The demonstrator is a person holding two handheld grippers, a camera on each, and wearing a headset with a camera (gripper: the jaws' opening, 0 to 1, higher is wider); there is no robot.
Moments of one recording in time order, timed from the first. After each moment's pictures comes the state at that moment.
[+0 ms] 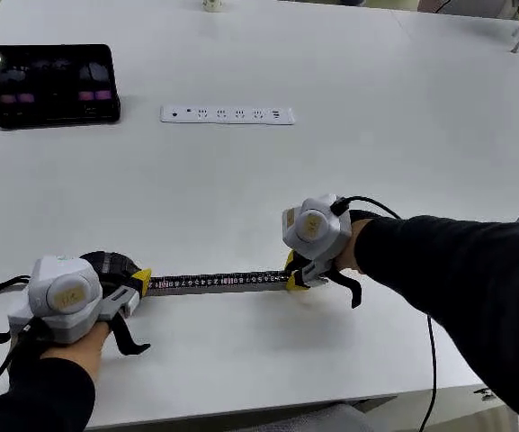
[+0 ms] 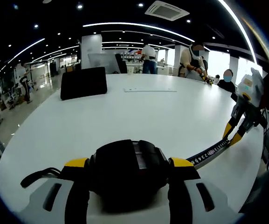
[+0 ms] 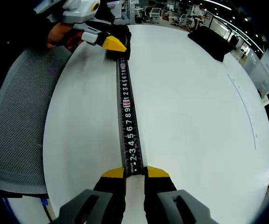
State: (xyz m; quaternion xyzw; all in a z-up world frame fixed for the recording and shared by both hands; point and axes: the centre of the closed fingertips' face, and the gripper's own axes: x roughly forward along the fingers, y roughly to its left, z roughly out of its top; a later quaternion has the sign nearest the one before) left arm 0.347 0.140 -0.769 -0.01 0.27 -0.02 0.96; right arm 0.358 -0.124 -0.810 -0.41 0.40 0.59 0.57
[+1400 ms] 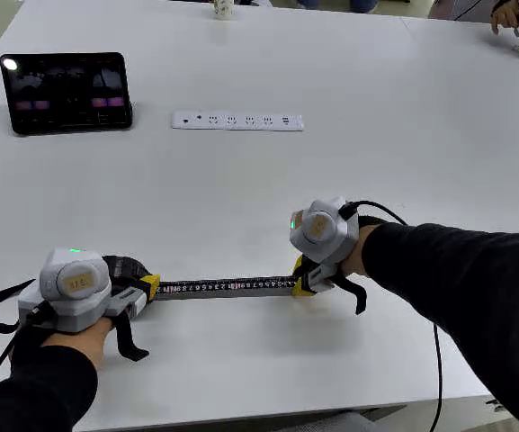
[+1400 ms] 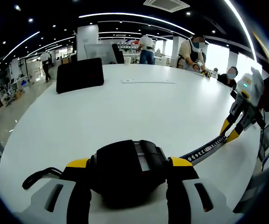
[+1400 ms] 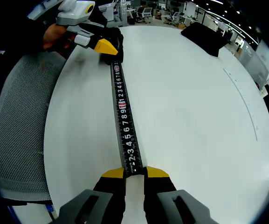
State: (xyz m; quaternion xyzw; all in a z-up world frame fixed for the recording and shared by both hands) left arm 0.345 0.139 -0.771 -0.01 0.32 -0.04 0.95; right arm 0.361 -0.121 -0.811 -0.39 0.42 0.58 0.58
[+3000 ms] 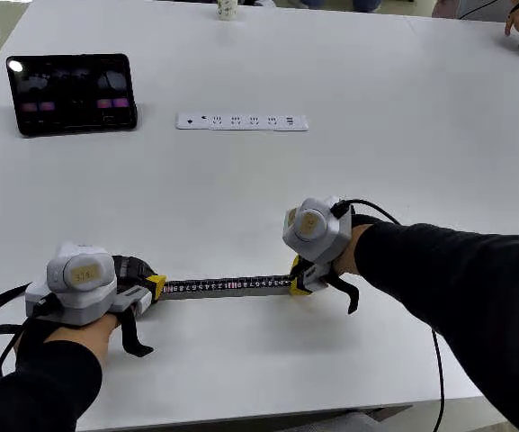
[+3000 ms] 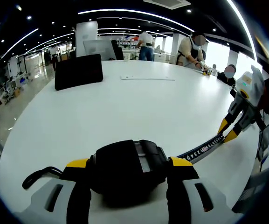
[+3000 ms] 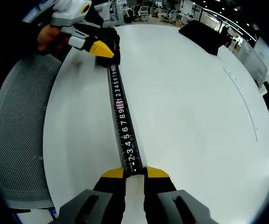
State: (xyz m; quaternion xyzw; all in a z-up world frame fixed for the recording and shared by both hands) left arm 0.343 0.137 -0.772 -0.01 0.34 -0.04 0.94; right arm 0.360 -0.109 -0.811 -0.39 0.43 0.57 0.59
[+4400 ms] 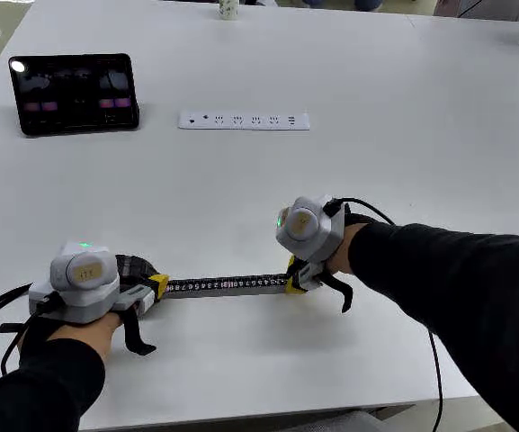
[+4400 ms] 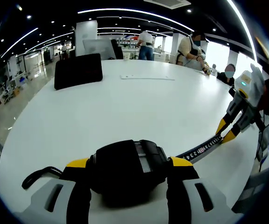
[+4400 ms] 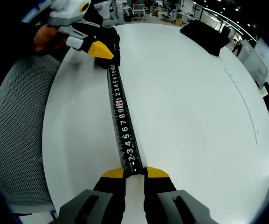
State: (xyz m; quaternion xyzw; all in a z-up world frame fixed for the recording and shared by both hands) left arm 0.344 0.138 -0.773 -0.01 0.34 -0.04 0.94; right arm 0.360 -0.099 -0.811 -0.39 0.43 0.56 0.58
